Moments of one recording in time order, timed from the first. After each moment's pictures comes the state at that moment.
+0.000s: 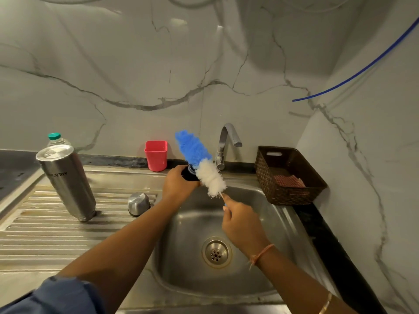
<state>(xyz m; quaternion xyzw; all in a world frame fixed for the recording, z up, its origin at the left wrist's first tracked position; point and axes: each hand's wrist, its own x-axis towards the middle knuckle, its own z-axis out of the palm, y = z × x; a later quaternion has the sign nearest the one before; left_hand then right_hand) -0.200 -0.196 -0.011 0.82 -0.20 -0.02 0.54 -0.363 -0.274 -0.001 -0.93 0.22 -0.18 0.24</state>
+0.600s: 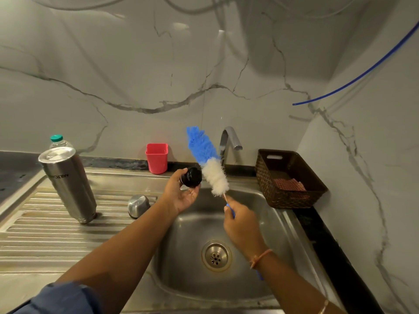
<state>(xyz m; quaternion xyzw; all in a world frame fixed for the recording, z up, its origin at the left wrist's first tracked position) -0.196 -0.196 -0.003 0.33 0.14 -0.41 0.84 -0.359 -0.277 -0.009 -0.87 0.26 -0.23 0.35</state>
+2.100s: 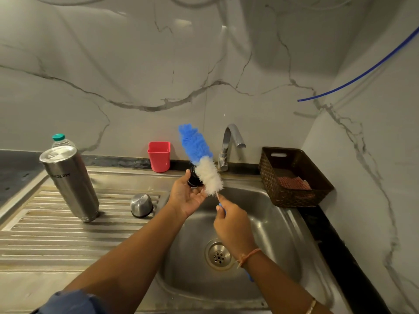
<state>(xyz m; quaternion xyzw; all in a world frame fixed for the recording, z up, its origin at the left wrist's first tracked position) -0.210 -0.204 -0.006 0.29 0.11 -0.41 0.86 -0.345 -0.254 -0.003 -0.87 0.28 -0.20 0.36</state>
